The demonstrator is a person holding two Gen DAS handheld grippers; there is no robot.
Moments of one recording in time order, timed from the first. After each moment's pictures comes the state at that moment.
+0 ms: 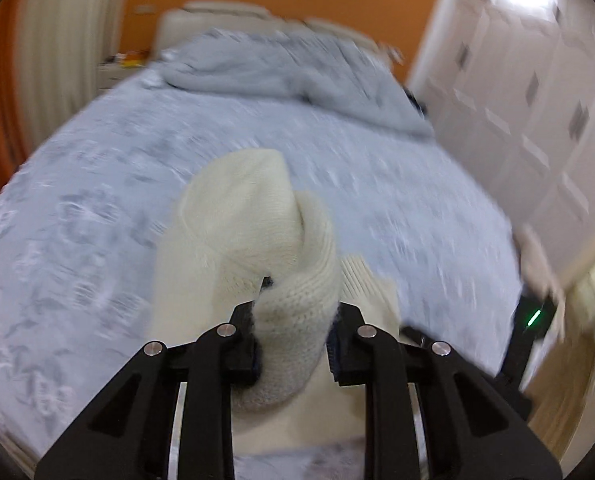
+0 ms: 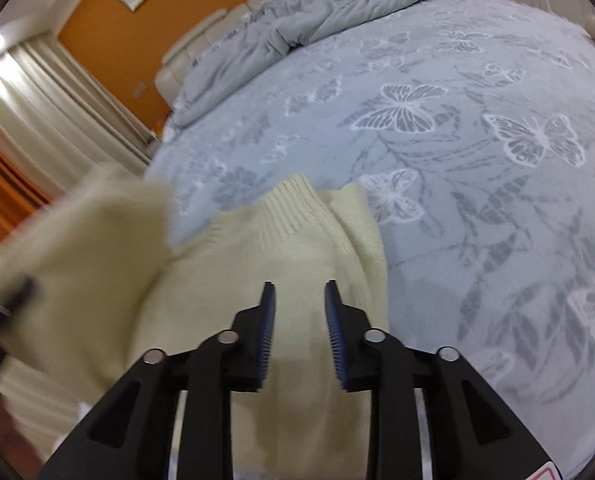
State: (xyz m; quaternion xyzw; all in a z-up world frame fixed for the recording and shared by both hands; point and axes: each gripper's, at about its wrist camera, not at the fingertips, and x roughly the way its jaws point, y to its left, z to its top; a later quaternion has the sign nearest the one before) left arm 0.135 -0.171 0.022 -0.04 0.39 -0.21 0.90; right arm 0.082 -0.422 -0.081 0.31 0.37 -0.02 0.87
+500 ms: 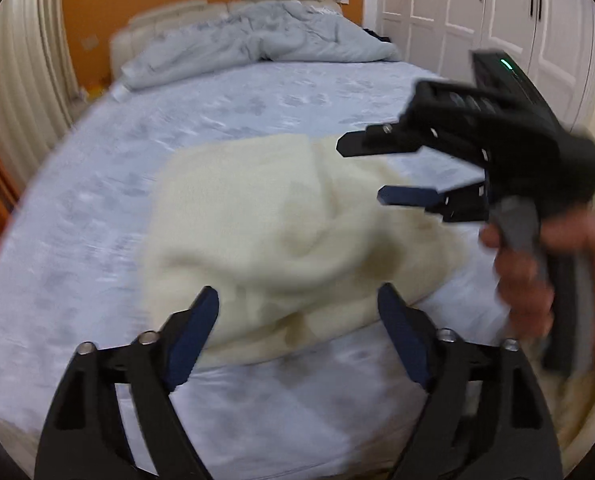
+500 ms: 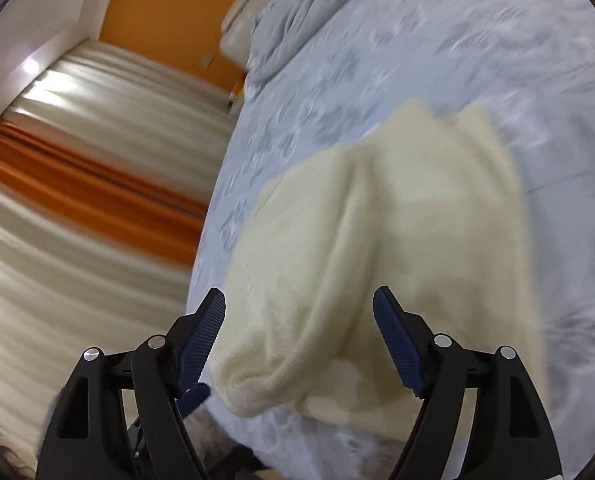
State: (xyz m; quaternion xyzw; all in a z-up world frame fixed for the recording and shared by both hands) left arm 0.036 -0.155 -0.047 0.12 0.37 -0.23 0.89; right arm 0.108 -0.385 -0.088 0.40 0.42 0.17 0.80
